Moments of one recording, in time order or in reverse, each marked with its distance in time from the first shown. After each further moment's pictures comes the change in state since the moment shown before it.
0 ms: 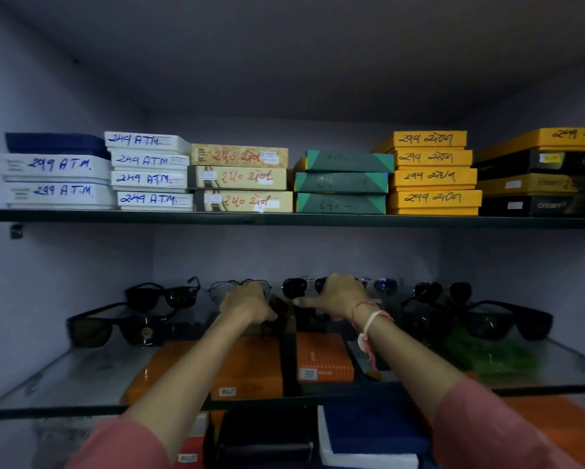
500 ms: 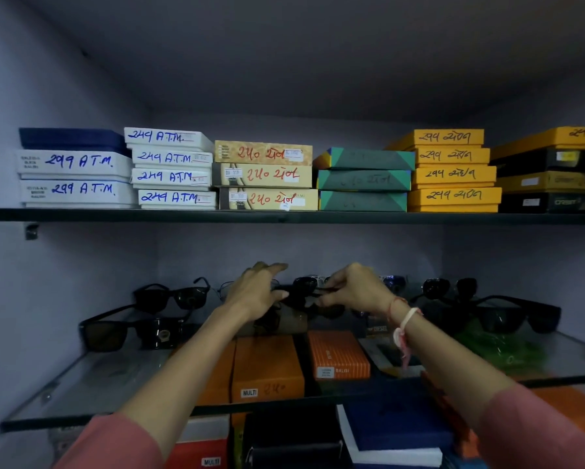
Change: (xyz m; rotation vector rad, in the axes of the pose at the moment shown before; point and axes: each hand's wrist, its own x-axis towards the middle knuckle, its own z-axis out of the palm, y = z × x) left_hand 0.015 -0.028 -0.012 -0.062 0.144 0.374; right_hand -0.005 -0.002 -0.009 0.180 0.017 -0.145
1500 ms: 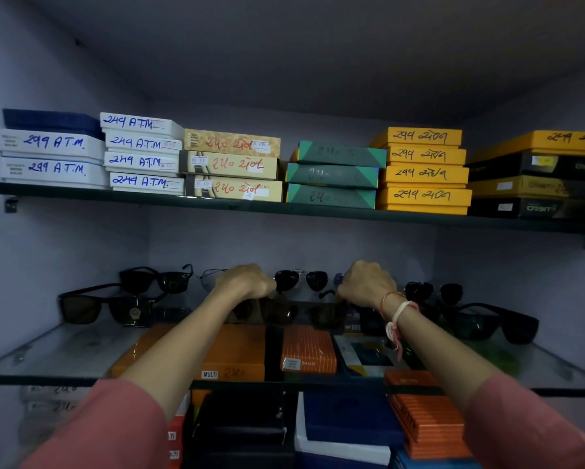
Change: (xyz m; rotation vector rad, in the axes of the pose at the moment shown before) left_hand 0.002 0.056 0.001 -0.037 -0.225 -0.432; right_hand -0.008 0.041 -0.035 -0.200 0.072 0.193
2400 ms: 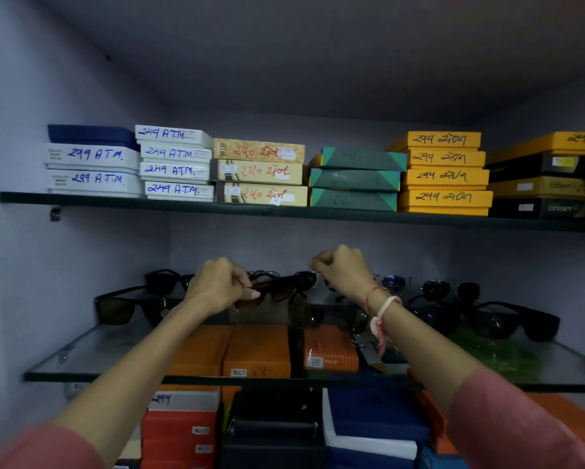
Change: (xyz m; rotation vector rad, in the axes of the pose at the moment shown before) left_hand -0.026 -0.079 -0.027 -0.153 0.325 0.238; right_hand -0.008 -0.059 0.016 0.265 0.091 -0.283
